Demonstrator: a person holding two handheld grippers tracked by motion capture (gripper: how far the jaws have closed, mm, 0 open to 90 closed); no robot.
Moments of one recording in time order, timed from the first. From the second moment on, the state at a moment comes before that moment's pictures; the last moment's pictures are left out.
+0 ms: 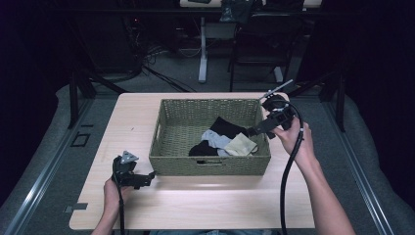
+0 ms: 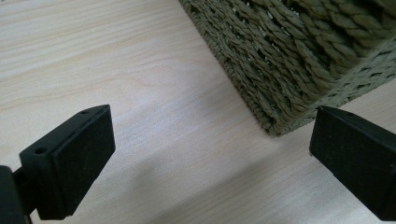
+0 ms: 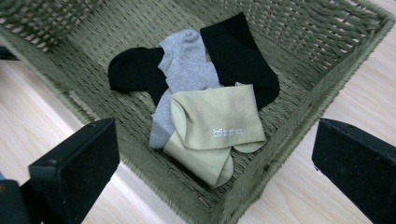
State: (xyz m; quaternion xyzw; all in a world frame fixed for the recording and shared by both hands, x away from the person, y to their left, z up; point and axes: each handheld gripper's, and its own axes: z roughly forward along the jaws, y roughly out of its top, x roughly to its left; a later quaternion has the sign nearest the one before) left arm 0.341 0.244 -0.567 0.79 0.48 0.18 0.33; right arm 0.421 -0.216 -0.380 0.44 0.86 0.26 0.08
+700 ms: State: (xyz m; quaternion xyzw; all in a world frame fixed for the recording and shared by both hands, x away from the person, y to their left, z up) left arm 0.342 0.245 -0.568 0.79 0.48 0.18 0.33; right arm 0.478 -0.176 -0.422 0.44 0.87 0.20 0.04
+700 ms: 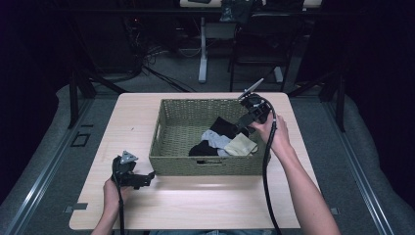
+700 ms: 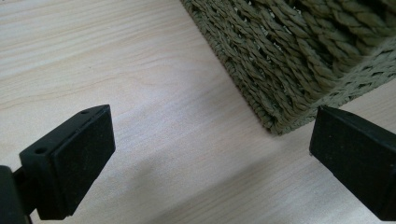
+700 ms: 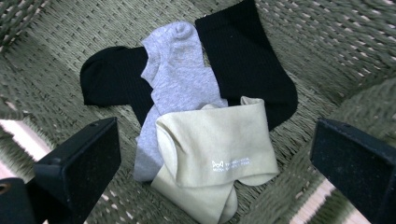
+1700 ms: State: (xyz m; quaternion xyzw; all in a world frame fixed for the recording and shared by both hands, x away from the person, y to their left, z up) left arm 0.341 0.244 -0.568 0.80 0.48 0.18 0.33; right arm 0.510 -0.154 -0.494 0.49 0.87 0.11 0.01
